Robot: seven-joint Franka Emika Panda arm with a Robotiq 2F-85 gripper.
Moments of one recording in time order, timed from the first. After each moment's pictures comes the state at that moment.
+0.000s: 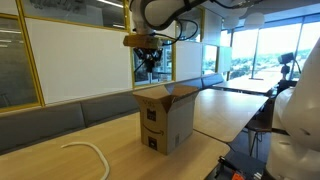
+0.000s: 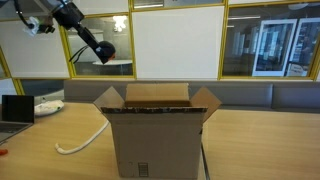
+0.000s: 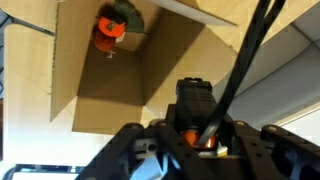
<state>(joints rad) 0.24 -0.26 0.09 -2.04 -0.61 2.00 1.54</state>
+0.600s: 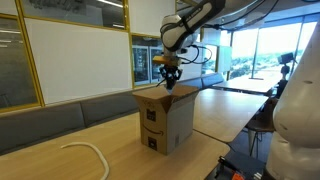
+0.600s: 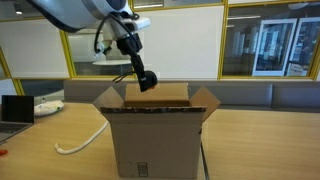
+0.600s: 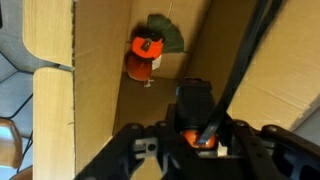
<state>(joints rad) -0.02 -0.18 -0.05 -2.16 -0.31 2.21 1.28</state>
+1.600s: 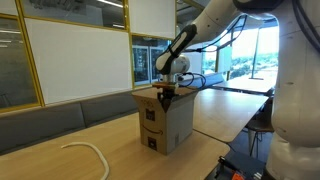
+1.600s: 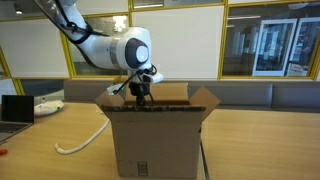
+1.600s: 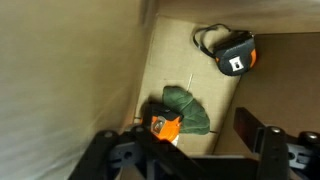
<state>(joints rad) -0.06 0.13 -0.06 -2.14 0.03 2.26 1.04</state>
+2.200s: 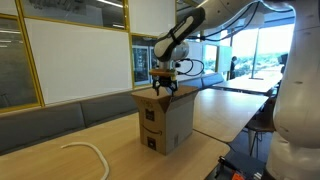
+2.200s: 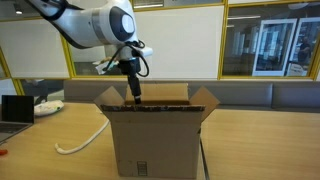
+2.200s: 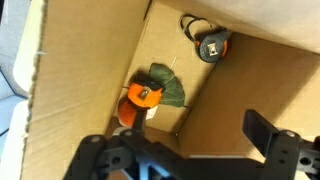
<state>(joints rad) -0.01 -0.01 -0.04 -2.12 -0.10 2.20 1.05</state>
